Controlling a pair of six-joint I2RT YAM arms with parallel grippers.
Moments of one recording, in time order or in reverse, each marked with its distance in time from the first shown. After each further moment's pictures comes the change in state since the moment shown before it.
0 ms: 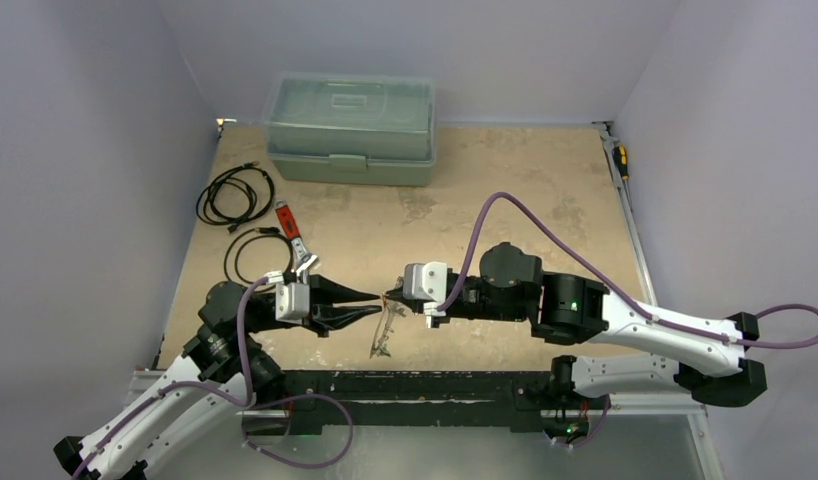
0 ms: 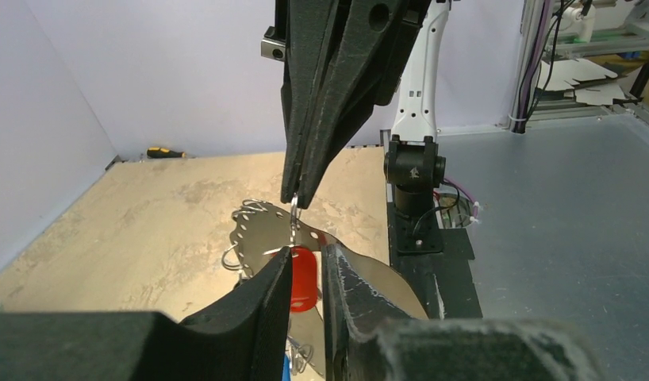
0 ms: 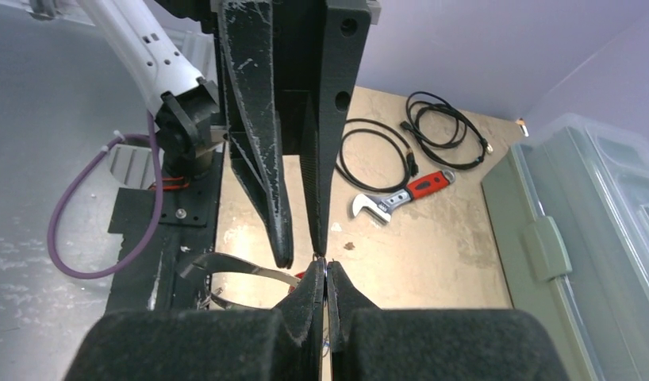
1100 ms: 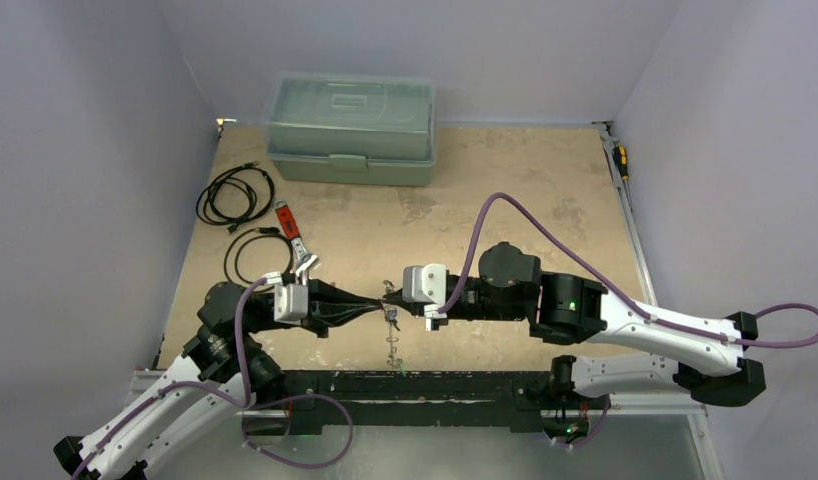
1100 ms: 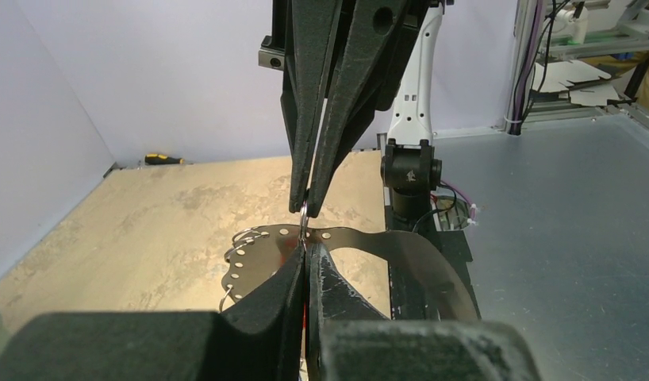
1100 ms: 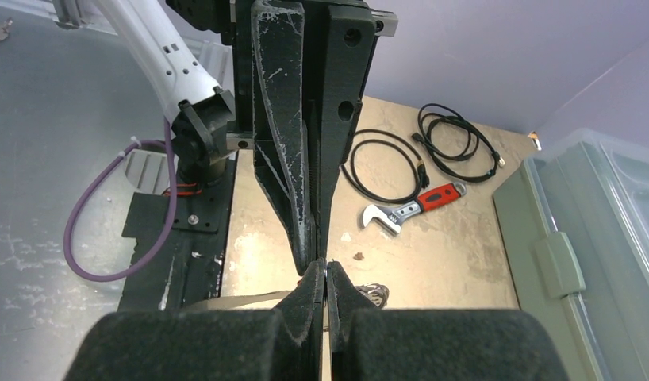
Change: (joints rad) left arm 0.000 0.000 0.000 0.014 0.010 -0.003; right arm 0.000 0.007 0.000 0.014 -0.056 0.003
